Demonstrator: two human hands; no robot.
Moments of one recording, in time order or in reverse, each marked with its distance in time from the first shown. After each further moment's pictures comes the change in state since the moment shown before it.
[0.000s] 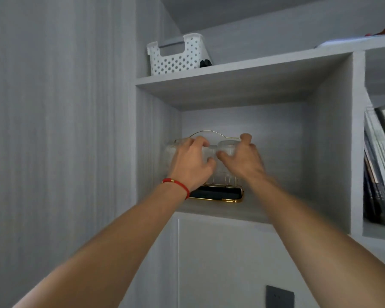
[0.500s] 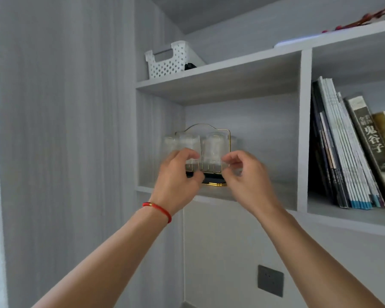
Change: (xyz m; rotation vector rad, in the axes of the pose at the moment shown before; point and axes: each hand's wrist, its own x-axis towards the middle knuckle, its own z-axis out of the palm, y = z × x) left_hand -0.101 0.091 -0.021 -0.050 0.065 -0.185; right_hand -0.118 0.055 -0.077 0.430 -0.015 -0.312
